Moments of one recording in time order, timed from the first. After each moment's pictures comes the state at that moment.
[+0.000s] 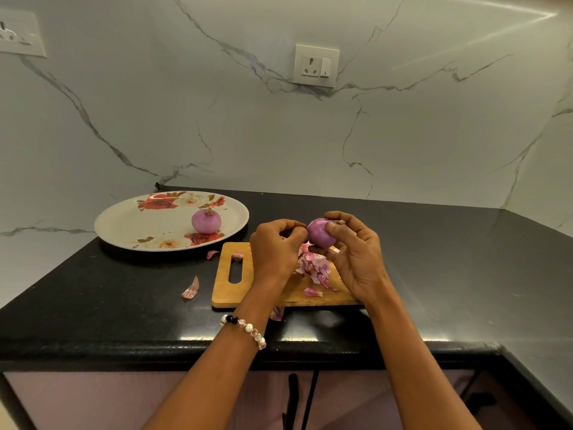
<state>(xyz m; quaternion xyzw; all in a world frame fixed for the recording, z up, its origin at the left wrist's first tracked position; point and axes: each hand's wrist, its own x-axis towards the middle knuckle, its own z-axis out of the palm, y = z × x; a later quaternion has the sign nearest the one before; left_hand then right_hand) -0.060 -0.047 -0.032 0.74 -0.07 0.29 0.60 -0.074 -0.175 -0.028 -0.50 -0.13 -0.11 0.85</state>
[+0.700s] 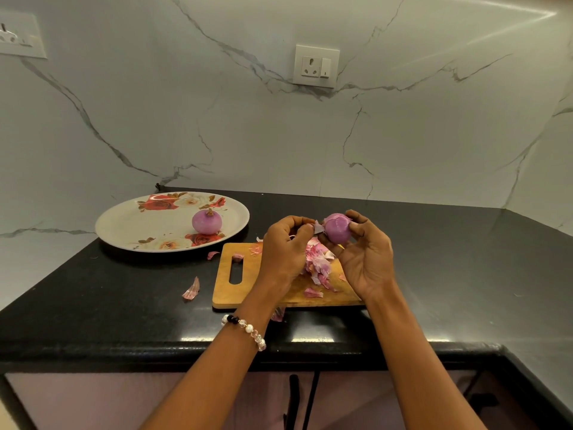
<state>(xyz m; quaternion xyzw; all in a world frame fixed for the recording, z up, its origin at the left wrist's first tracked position) -0.060 -0.054 -0.031 0.71 -0.13 0.21 0.66 -0.072 -0.181 -0.026 -0.40 -0.07 -0.12 0.90</state>
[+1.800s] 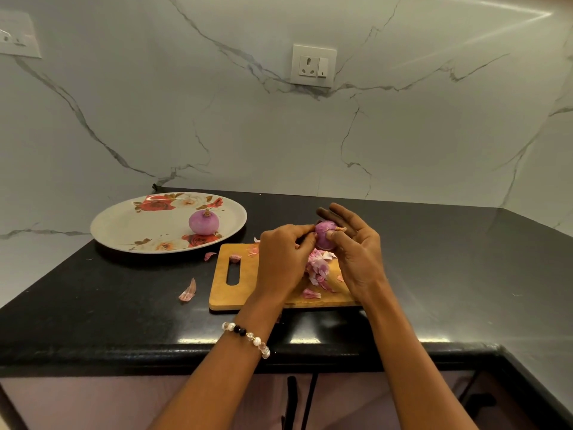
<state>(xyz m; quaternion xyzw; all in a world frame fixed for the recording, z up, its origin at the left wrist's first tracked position) -0.067 -0.053 -0.036 0.77 -0.19 0.37 0.48 -0.064 -0.182 -0.035 -0.58 -0.13 -0.17 0.79</state>
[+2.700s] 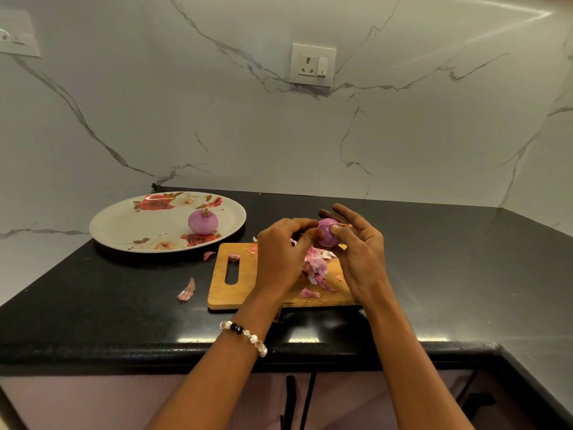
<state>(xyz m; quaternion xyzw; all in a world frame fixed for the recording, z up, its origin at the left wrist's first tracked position) -0.067 -0.053 -0.033 0.75 -0.19 0.36 0.52 -0.069 -0.184 -0.033 -0.60 -0.10 -0.20 0.77</state>
